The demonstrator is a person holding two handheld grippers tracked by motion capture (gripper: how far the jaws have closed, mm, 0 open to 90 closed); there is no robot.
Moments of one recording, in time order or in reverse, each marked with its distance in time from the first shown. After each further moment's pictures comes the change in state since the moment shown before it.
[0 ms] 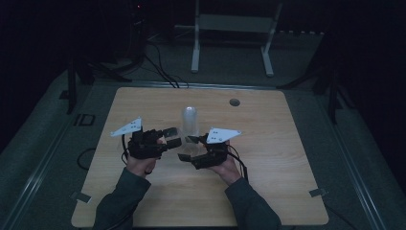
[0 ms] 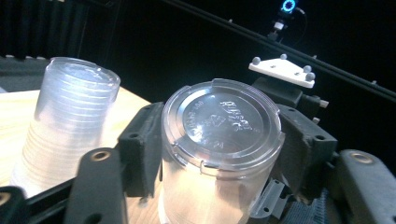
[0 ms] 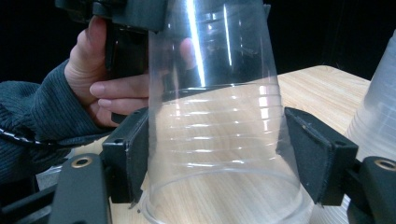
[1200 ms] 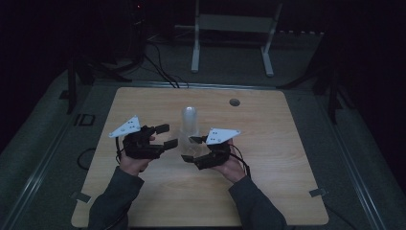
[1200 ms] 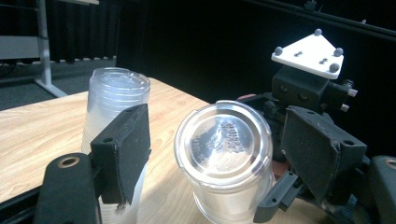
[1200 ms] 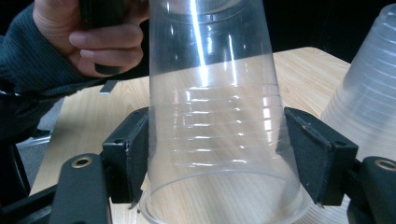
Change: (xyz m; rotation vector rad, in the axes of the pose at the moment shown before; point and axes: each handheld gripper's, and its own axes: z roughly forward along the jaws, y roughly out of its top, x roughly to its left) left arm -0.012 0.014 -0.010 0.082 0.141 0.132; right arm -0.002 0.001 -0.006 0.107 -0.050 -0.061
